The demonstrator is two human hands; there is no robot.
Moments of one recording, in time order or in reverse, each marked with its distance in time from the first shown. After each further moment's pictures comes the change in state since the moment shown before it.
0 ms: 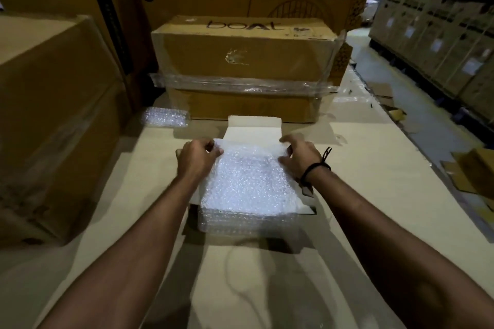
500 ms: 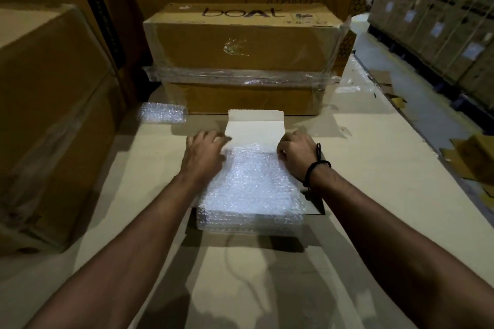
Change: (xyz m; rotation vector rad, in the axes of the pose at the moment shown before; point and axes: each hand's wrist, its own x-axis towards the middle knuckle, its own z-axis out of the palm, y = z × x) left_hand 0.017 -0.012 0.012 0.550 -0.112 0.478; right_hand 0.022 0.008 0.026 -0.478 0.169 -0.451
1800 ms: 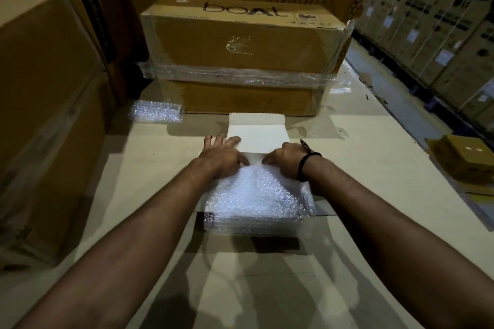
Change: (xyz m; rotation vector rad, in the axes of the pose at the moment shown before) left_hand 0.030 0.000 0.007 0.000 -0.557 0.146; right_hand 0.021 -0.045 -0.032 -0.192 -0.640 0.008
